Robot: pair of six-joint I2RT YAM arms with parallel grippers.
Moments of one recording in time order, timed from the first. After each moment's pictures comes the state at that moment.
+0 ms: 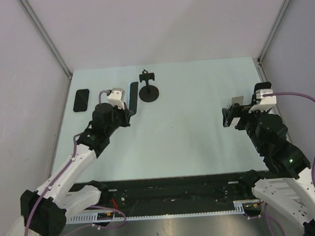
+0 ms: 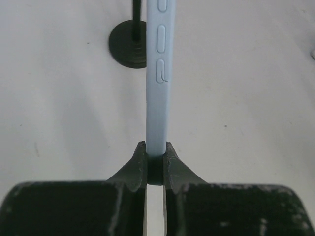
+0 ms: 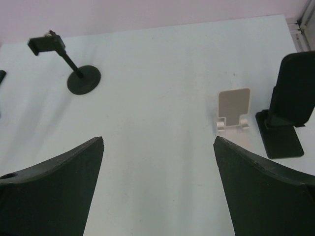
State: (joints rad) left arm -0.50 1.01 0.74 -0.09 -0.06 -0.16; right arm 0.55 0.56 0.94 -0.55 0.41 0.27
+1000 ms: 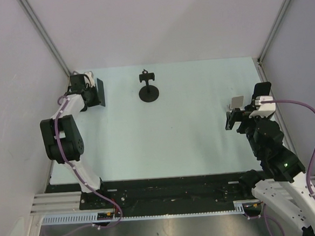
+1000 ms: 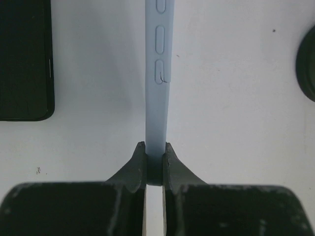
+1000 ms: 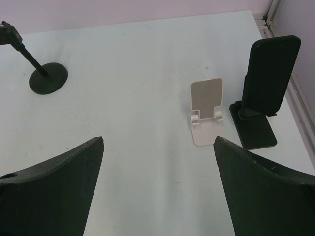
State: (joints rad) left arm 0.12 1.81 1.35 -0.37 0.17 -0.05; right arm 0.51 0.47 0.78 -0.50 0.49 0.20
